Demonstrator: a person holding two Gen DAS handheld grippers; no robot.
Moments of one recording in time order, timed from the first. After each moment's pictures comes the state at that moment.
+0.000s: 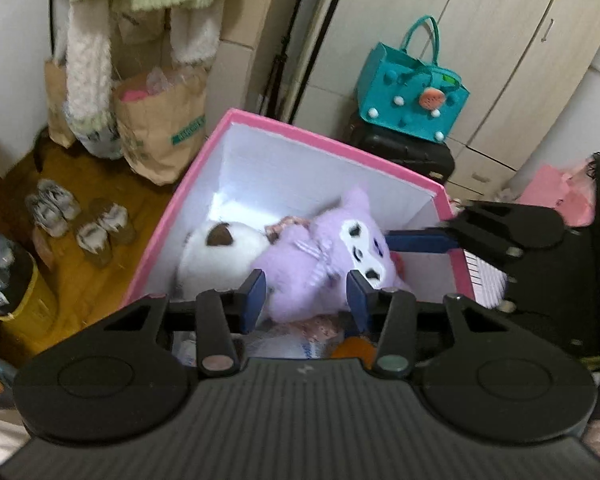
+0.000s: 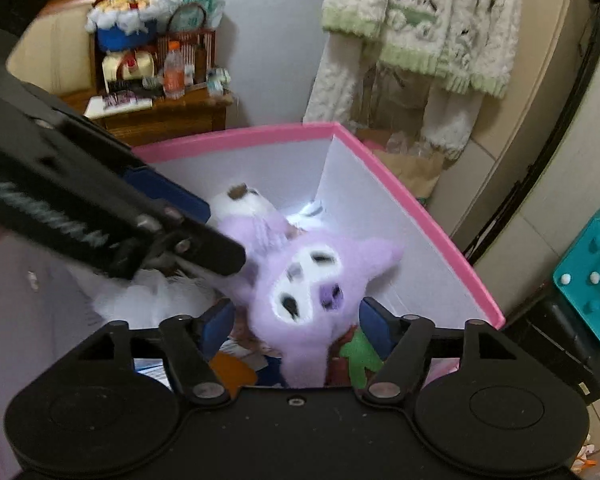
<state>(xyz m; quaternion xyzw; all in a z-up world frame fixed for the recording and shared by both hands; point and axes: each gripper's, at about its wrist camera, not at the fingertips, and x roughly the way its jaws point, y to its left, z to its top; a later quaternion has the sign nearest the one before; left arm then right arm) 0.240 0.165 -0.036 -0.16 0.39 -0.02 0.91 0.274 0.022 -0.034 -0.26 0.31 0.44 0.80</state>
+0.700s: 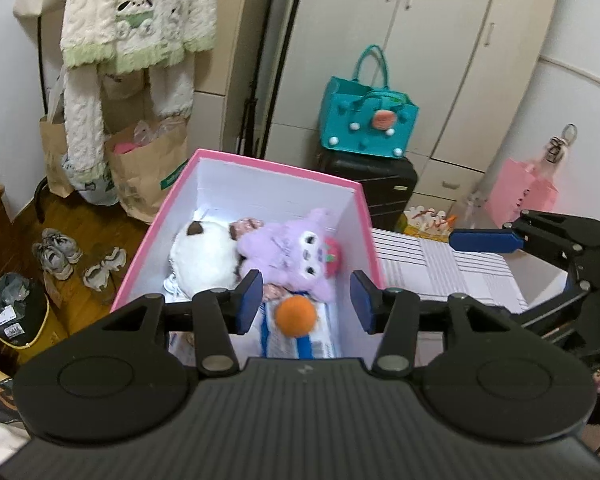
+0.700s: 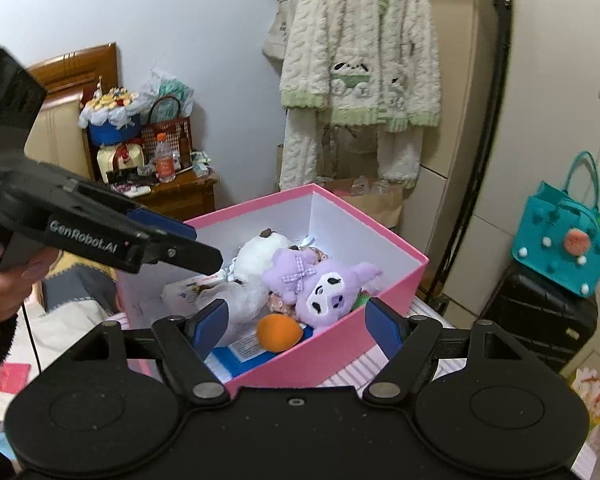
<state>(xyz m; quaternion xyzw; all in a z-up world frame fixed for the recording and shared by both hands) 0.145 0.124 0.018 -0.11 0.33 -0.05 0.94 0.170 -0.069 0.027 -0.14 0.27 0.41 0.86</state>
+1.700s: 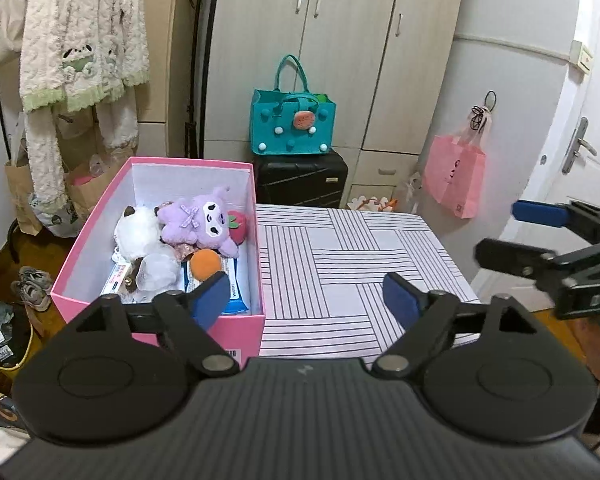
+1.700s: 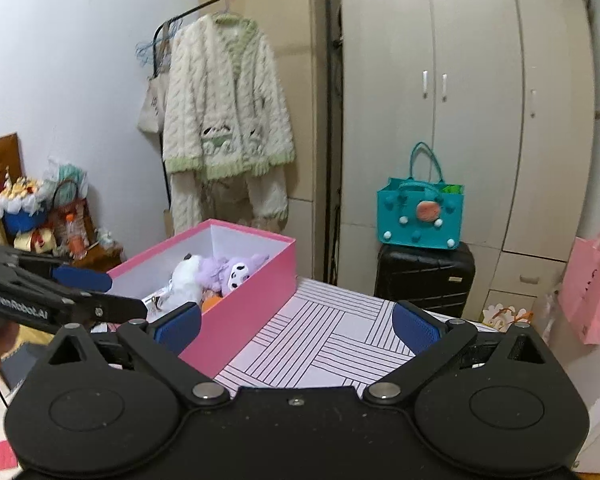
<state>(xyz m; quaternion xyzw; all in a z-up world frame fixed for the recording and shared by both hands) 0.025 0.043 0.040 -0.05 0.29 -0.12 0.95 0.018 -0.175 0.041 -0.04 0.20 0.21 0.96</state>
